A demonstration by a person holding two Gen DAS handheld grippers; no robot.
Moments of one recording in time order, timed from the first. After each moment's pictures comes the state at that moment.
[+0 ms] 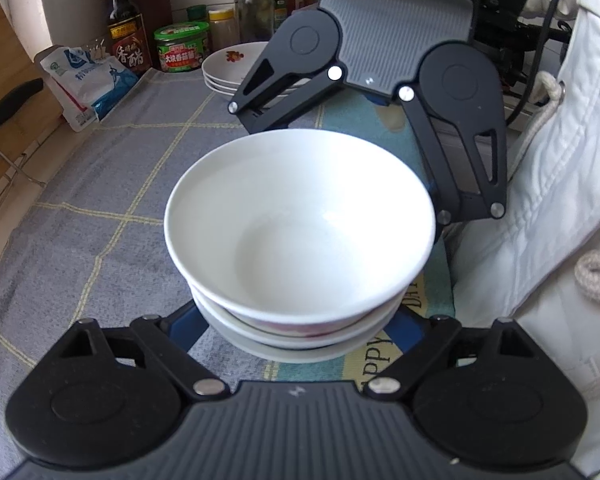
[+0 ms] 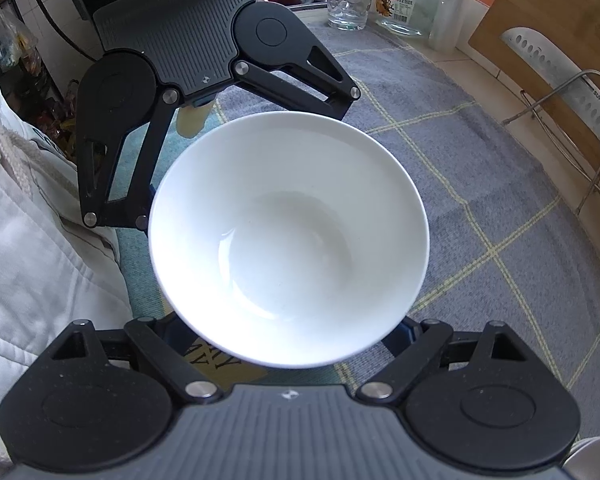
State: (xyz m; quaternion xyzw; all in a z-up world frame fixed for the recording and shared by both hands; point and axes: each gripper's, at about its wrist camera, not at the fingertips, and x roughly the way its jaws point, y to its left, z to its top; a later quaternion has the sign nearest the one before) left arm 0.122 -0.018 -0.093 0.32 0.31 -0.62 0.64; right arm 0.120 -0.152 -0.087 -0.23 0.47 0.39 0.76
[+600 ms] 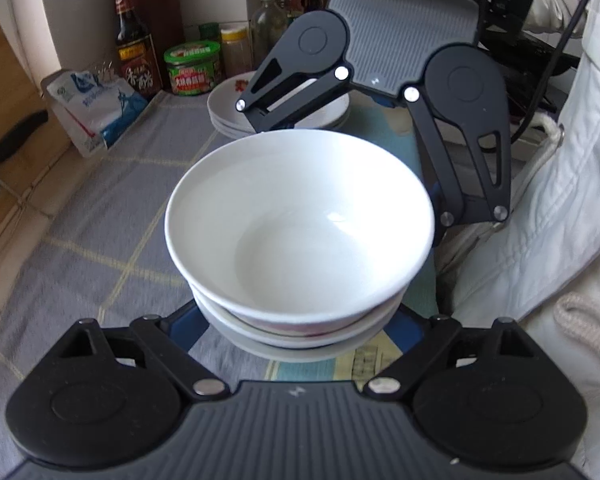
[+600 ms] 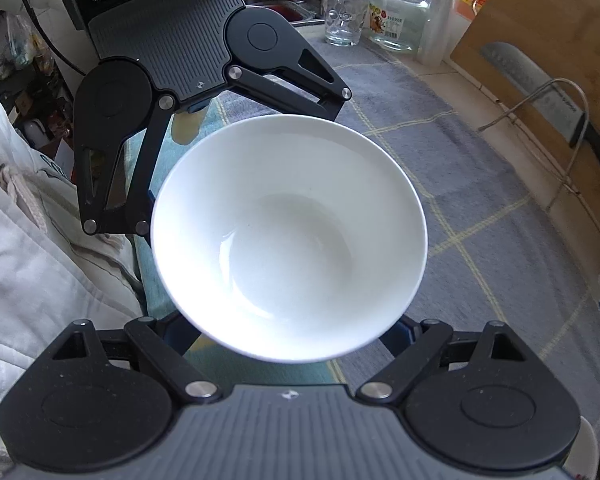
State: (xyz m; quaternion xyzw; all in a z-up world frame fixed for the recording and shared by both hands) left arm 0.107 -0.066 -0.061 0.32 0.31 -0.60 0.67; right arm 0.114 -0.204 -0.052 -0.24 0.45 0.41 0.76
